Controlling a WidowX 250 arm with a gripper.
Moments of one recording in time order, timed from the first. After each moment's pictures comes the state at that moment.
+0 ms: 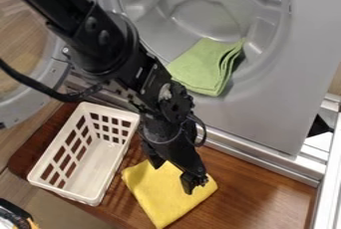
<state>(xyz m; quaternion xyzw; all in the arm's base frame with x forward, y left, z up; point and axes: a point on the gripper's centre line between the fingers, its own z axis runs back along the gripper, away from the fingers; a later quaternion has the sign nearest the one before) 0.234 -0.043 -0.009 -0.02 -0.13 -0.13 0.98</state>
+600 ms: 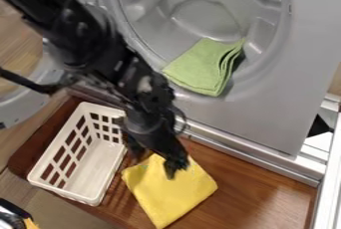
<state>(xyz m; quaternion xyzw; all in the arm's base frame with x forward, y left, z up) 0.237 -0.005 0.001 0.01 -0.15 -0.05 0.99</state>
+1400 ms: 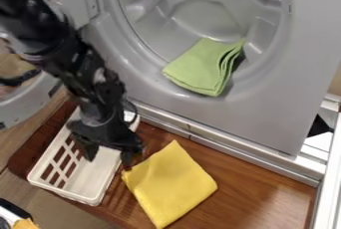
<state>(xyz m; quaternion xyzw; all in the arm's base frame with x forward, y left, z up) 0.223 0.057 -0.030 0.03 -0.09 0.10 0.99</state>
